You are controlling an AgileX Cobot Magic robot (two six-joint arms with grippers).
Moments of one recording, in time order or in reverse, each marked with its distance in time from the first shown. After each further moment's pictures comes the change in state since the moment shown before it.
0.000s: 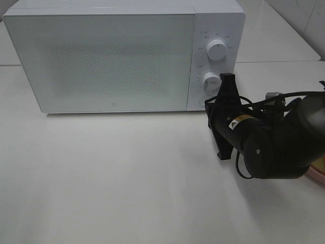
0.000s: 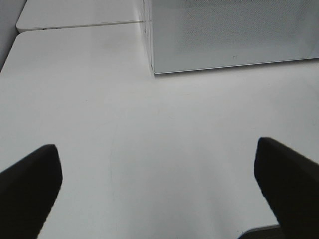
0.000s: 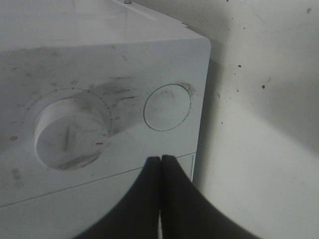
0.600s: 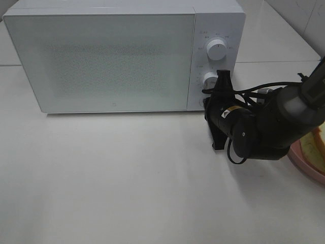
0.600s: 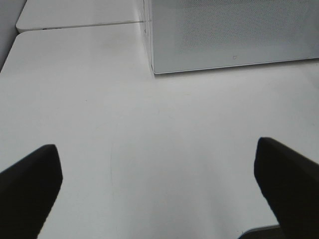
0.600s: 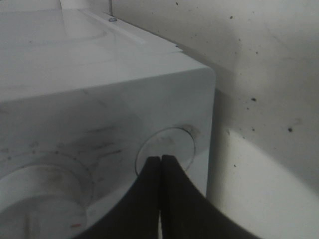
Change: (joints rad) left arm 0.000 0.000 0.000 0.000 0.000 0.000; right arm -0.074 0.107 -0.154 -0.024 0.066 0.016
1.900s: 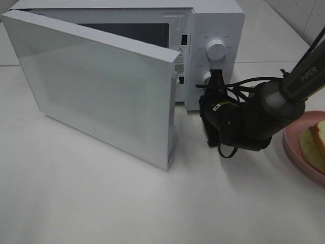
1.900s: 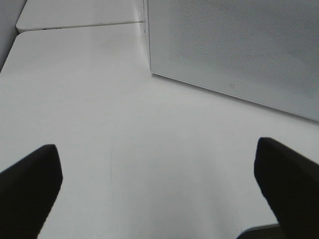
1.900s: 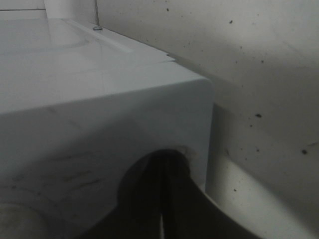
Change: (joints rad) left arm 0.000 0.000 0.000 0.000 0.000 0.000; right arm -0.012 0.073 -0.137 0.108 0.079 -0.104
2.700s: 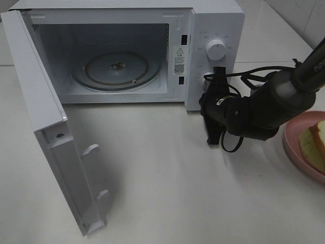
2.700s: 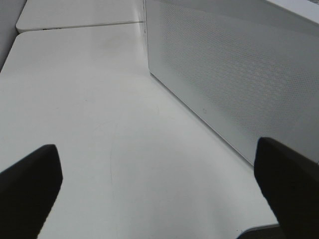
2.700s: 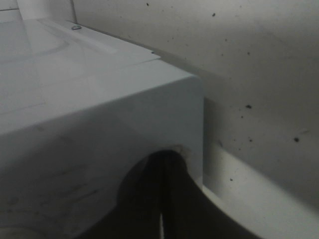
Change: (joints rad) left arm 0.000 0.000 0.000 0.000 0.000 0.000; right arm -0.036 -0.039 -0.008 -0.077 0.148 0.101
